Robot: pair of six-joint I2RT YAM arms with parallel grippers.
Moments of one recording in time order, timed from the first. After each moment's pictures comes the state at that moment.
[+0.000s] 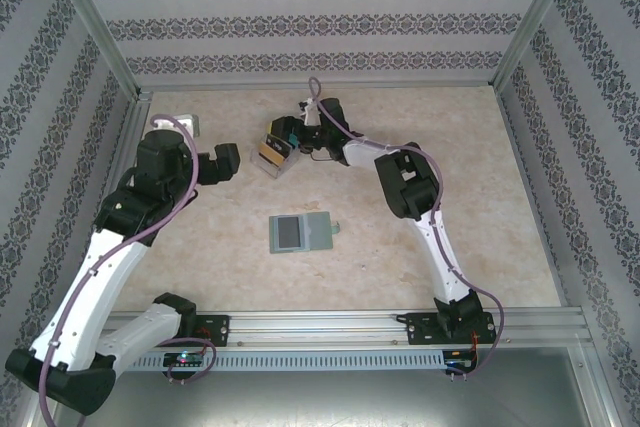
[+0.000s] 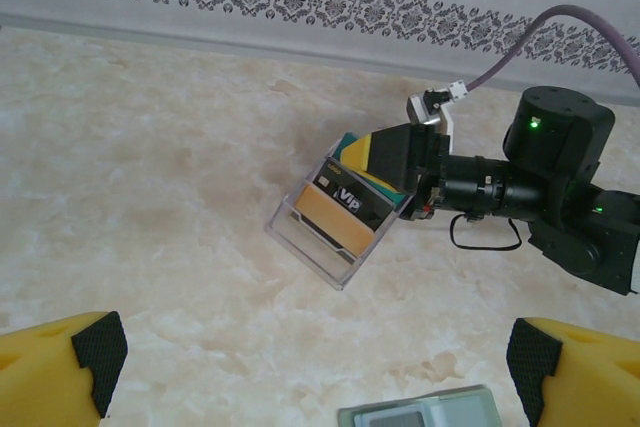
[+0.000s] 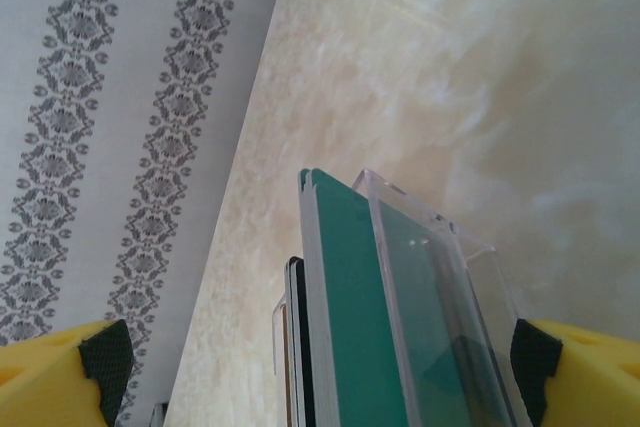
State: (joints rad) left arm -0.30 0.93 1.13 -0.72 -0.12 -0.34; right arm 0.49 2.52 1.82 0.31 -0.77 0.89
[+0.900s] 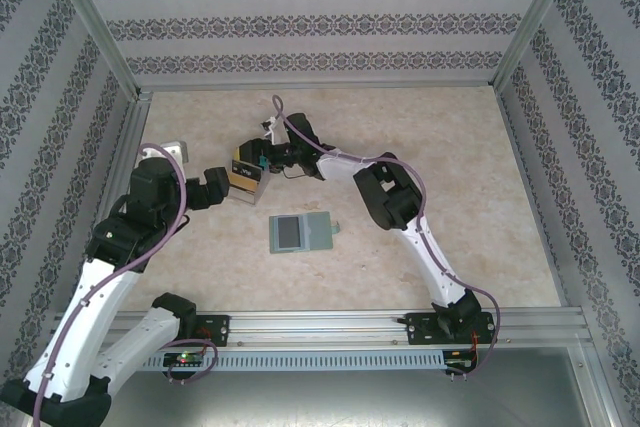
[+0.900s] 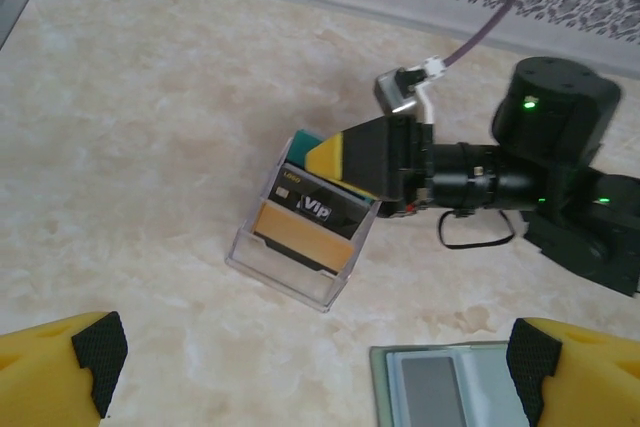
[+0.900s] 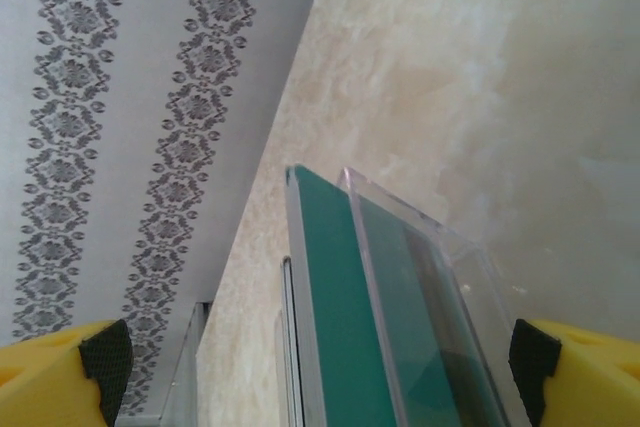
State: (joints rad) left arm -0.30 0.78 0.99 -0.81 -0.17 -0.42; right arm 0.63 2.53 1.84 0.29 -0.83 0.89
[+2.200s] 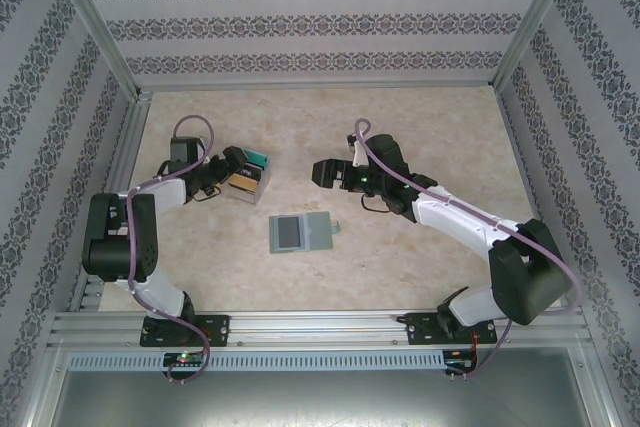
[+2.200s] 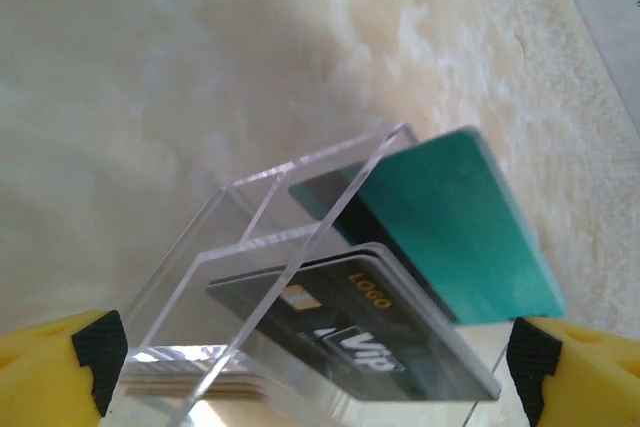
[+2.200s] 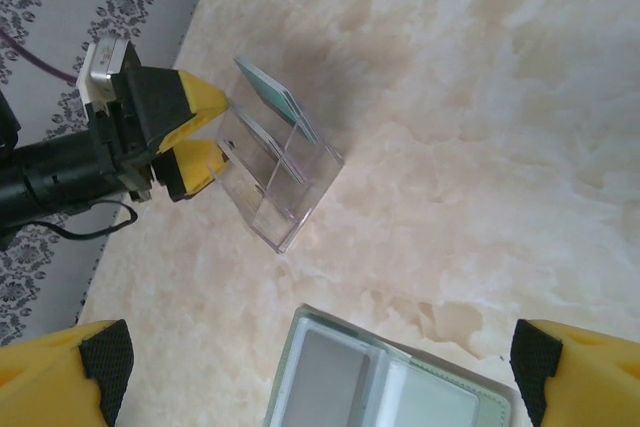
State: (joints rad) left arm 0.05 1.64 0.79 0.06 0.45 -0.70; right arm 0.56 1.43 0.88 -0.02 -0.34 0.65
